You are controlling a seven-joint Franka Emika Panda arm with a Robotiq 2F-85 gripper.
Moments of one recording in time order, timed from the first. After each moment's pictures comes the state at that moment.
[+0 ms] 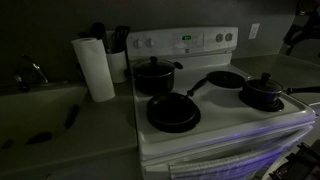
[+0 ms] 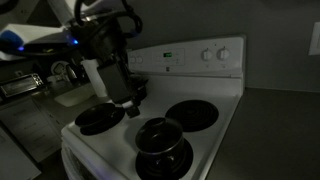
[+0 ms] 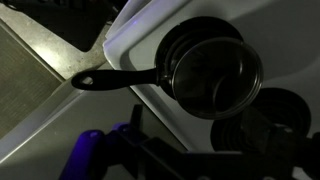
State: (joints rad) arm -0.27 -0.68 0.01 -2.53 -0.07 1.94 0.68
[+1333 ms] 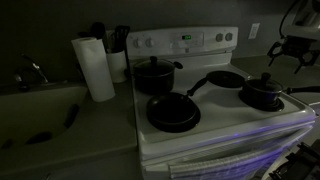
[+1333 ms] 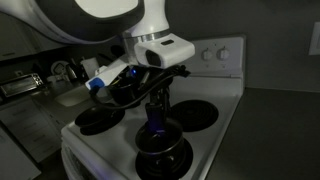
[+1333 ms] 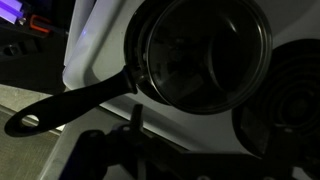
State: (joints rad) arm -0.26 -0.40 -0.12 -2.52 0.04 2.18 0.89
